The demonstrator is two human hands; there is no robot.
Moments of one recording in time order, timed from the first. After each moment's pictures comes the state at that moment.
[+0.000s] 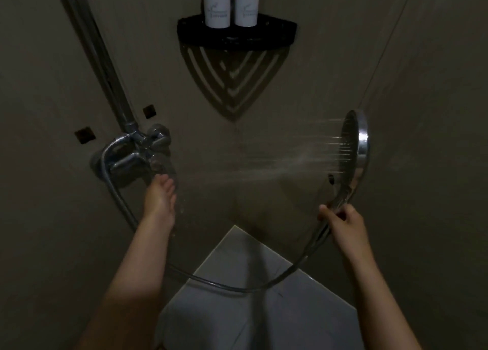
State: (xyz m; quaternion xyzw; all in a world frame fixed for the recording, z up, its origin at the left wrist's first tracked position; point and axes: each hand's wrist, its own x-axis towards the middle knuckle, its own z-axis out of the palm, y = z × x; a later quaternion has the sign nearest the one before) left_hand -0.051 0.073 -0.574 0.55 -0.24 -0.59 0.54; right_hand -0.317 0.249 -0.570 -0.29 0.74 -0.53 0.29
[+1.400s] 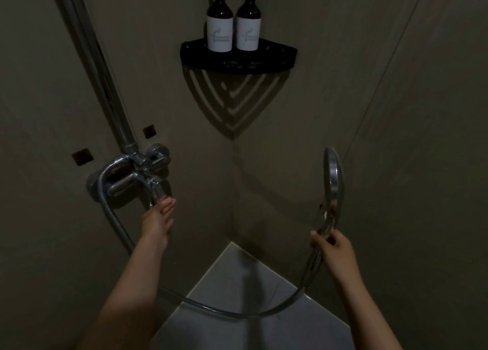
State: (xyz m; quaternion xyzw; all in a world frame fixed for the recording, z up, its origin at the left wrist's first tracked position) left_hand -0.034 0.029 -0.623 0.56 -0.27 -0.59 0.51; right_hand -0.321 0.225 -0.599 -0.28 0.75 -0.50 0.32
